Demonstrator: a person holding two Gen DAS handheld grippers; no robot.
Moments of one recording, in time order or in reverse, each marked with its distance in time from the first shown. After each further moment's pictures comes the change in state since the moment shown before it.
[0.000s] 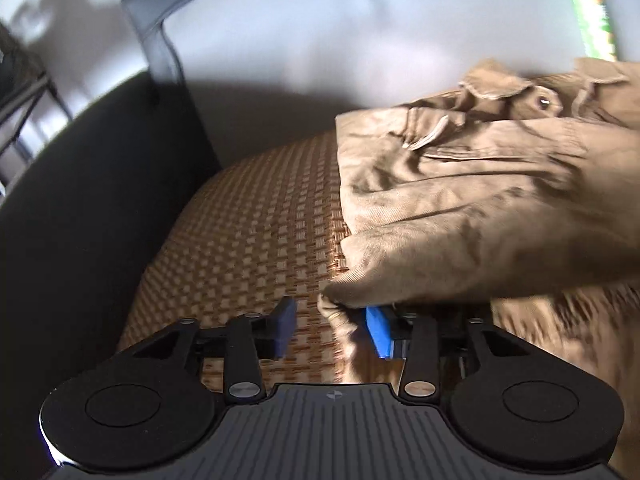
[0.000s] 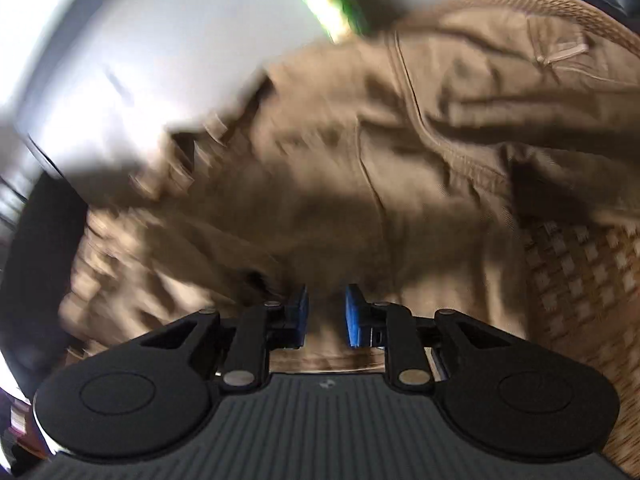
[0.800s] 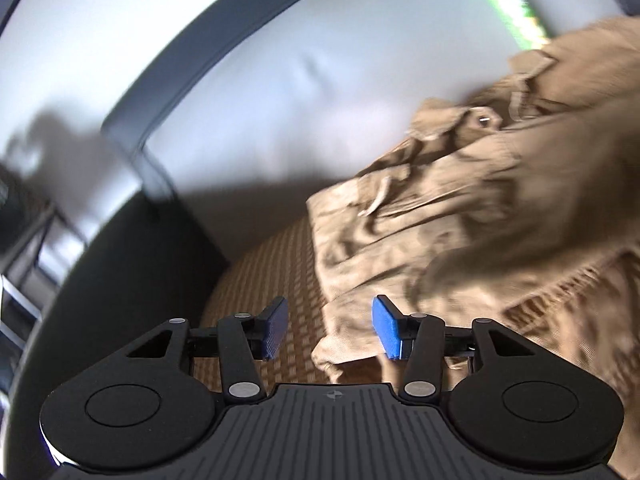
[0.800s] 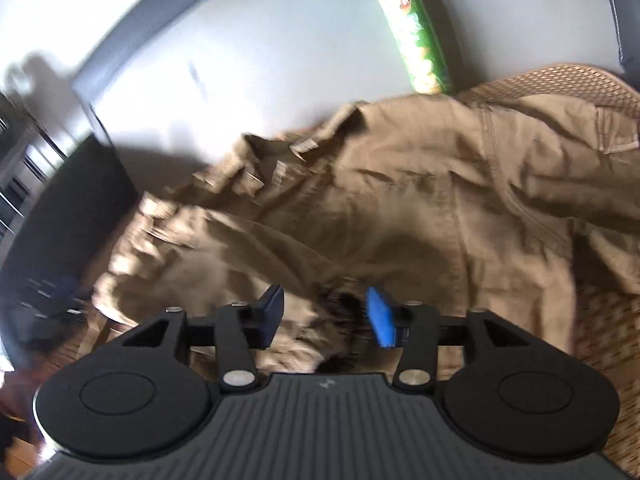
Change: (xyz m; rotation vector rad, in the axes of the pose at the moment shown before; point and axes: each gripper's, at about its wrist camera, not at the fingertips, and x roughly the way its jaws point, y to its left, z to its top) left arm -0.035 -0.043 -0.004 0.274 -0.222 0.085; right arm 0.017 0.053 0.001 -0.249 -0.022 -0.059
